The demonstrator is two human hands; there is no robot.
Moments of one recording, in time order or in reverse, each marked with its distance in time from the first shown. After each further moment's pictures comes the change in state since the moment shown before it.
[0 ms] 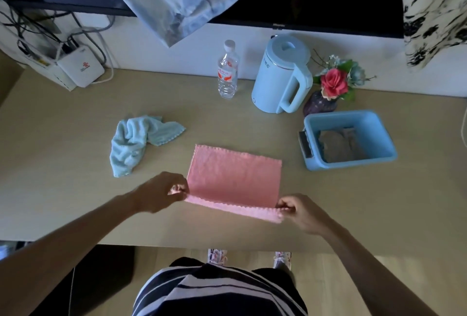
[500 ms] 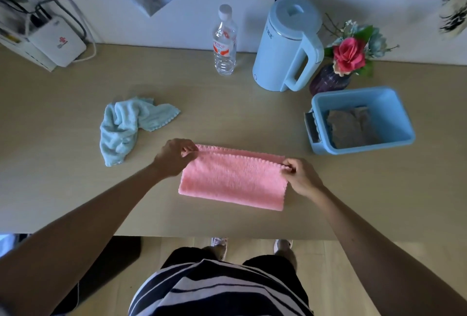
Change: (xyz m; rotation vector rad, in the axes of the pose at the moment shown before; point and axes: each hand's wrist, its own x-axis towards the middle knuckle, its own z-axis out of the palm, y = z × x) left_hand 0.084 -0.015 0.022 -0.106 0.241 -0.191; right_hand 0.064 0.010 -0.007 0.046 0.277 0.189
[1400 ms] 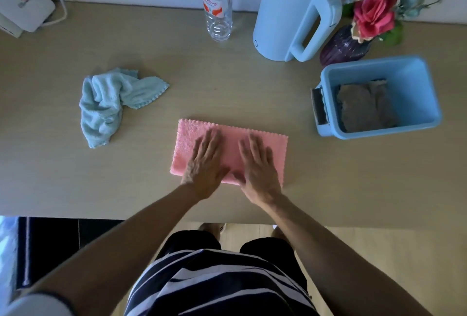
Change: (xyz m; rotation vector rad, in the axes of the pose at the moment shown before) left_hand -0.026 0.013 0.134 0.424 -0.044 0.180; right_hand -0.008 -0.016 0.108 -0.434 -0.045 -0.298
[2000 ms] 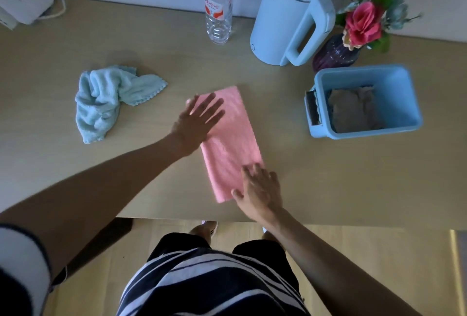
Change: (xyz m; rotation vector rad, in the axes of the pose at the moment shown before) left_hand 0.071 -0.042 -0.063 0.559 -0.036 0.235; right_hand -0.042 -0.019 -0.021 -0.211 -0.088 0.125
